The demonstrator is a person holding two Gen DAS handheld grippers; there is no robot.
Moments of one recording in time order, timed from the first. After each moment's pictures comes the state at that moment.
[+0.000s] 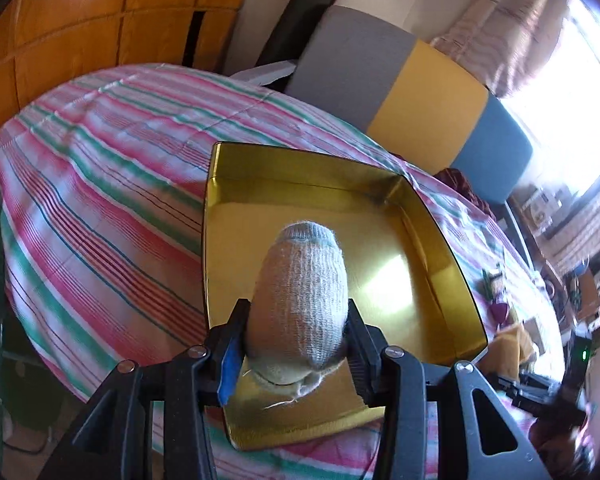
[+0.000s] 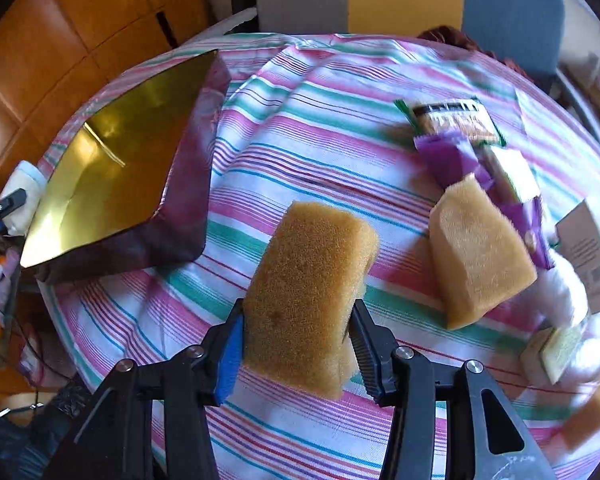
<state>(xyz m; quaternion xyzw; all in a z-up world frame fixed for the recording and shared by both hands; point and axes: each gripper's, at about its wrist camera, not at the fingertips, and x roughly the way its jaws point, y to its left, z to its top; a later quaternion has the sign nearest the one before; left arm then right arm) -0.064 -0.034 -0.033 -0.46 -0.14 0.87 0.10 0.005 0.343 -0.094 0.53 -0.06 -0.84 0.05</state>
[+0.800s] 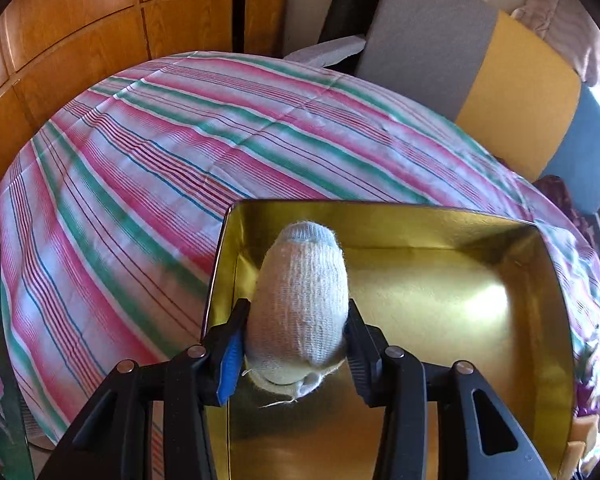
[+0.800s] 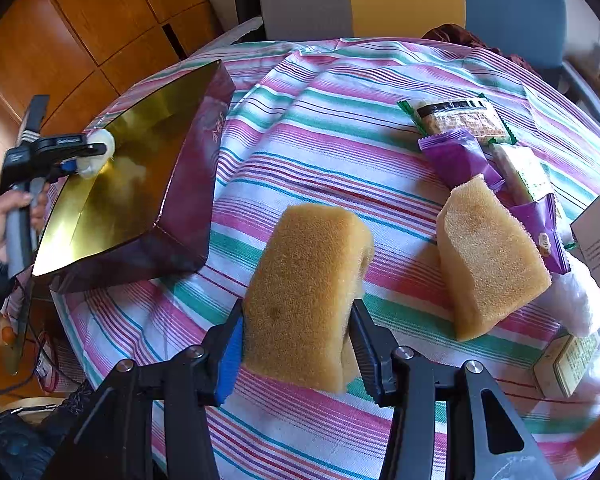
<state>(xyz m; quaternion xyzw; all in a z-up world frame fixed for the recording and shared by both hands) -0.209 -0.021 -0.075 -0.51 -0.07 0.86 -0.04 0.002 0.348 -0.100 0.52 -0.08 -0.85 0.08</state>
